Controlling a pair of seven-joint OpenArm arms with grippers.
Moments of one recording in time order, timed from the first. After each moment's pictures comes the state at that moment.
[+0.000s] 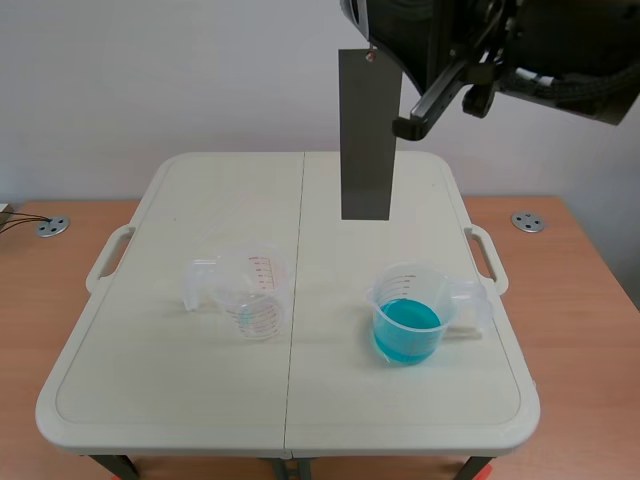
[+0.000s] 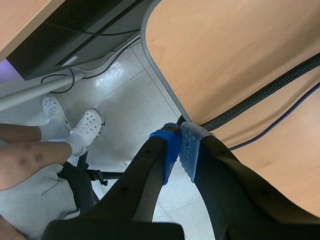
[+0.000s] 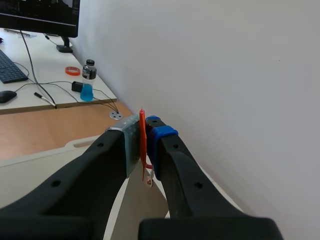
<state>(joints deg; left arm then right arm) 52.7 -36.2 0.9 69.7 -0.5 -14.2 -5.2 3.6 26.3 -8.8 111.9 20.3 38.4 -3.7</state>
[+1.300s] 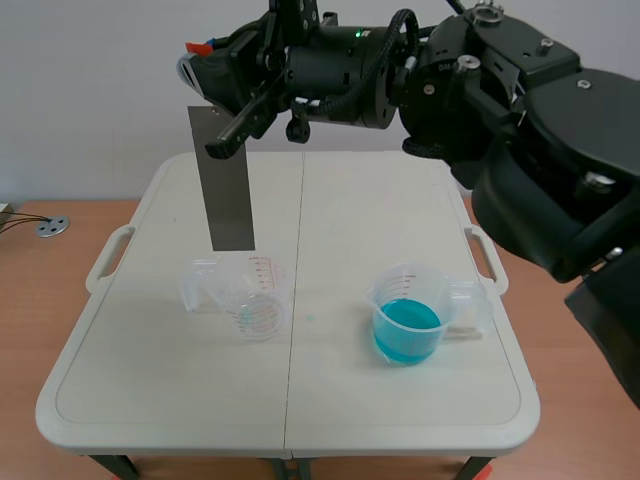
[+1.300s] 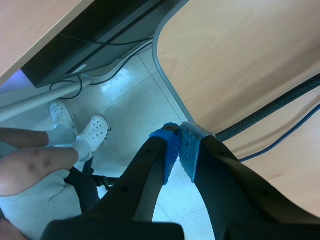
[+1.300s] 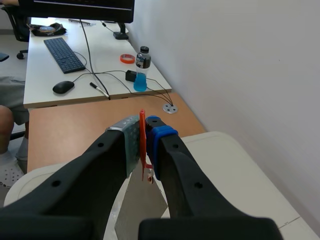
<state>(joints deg) 51.0 -36.4 0.9 69.7 -0.5 -14.0 -5.2 24.8 10.4 -30.6 85.2 17.3 38.4 -6.6</state>
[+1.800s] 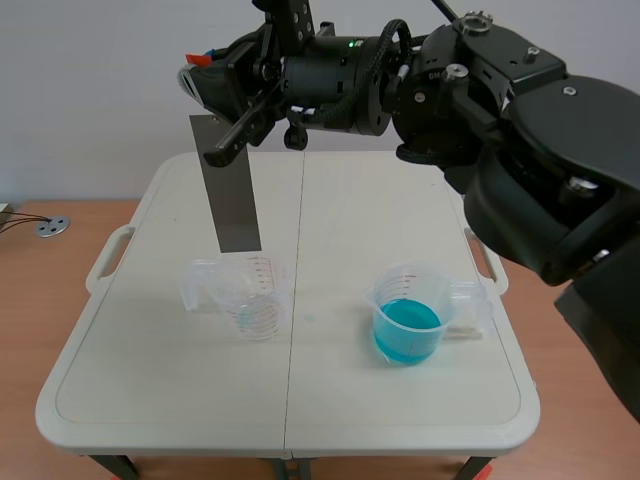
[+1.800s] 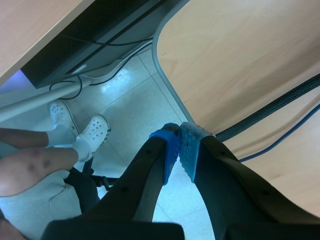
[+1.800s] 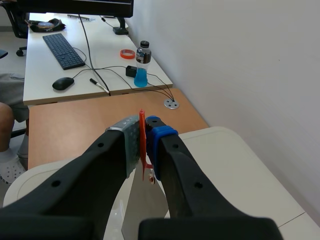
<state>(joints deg) 51.0 -36.4 0.9 69.7 -0.5 -14.0 -5.2 24.8 9.5 -30.6 83.8 15.9 38.4 -6.6</state>
